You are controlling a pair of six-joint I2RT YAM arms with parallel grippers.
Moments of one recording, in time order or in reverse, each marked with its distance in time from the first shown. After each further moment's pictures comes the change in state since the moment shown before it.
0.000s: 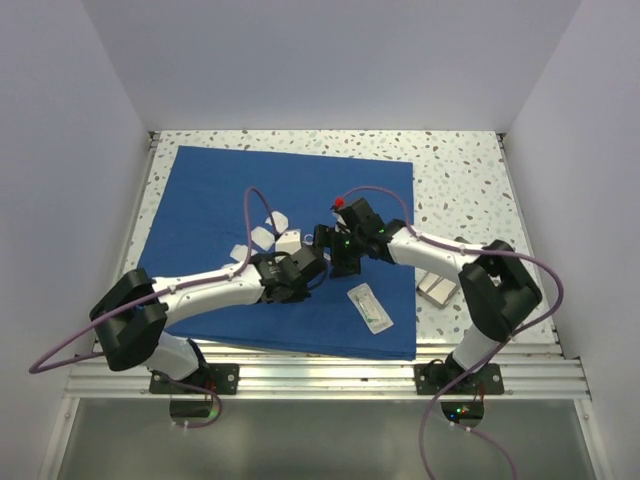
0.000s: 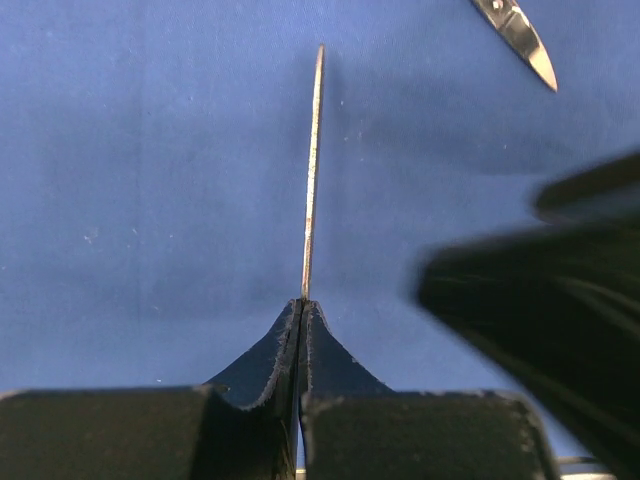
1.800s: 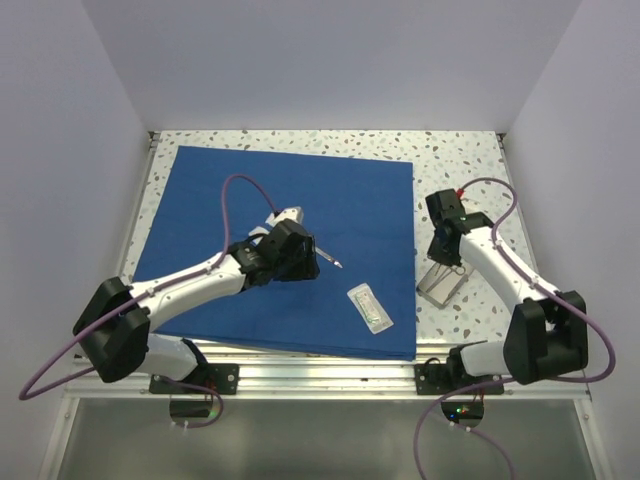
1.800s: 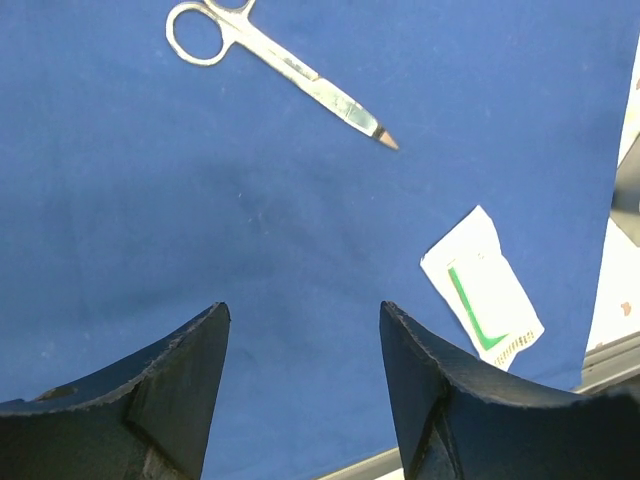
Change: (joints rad) left arm 0.163 -0.115 -0.040 0.232 0.236 0.248; right arm -0.431 -0.312 -0.071 -0.499 0.733 -0.095
